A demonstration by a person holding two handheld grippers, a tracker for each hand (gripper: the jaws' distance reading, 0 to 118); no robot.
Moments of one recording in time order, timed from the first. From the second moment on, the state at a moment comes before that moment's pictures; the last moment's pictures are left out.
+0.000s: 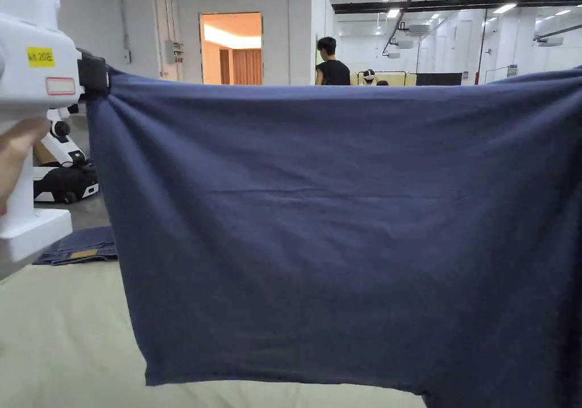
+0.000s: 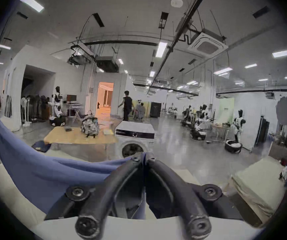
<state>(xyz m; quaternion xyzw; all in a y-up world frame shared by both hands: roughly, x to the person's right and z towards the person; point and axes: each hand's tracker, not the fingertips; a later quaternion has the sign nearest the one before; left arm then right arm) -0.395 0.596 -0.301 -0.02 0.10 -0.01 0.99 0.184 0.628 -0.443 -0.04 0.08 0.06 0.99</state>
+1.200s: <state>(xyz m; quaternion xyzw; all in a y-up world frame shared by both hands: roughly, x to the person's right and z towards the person) -0.358 0.309 -0.124 -0.14 0.03 0.07 0.99 0.259 0.350 -0.204 -0.24 0.07 -0.05 0.97</state>
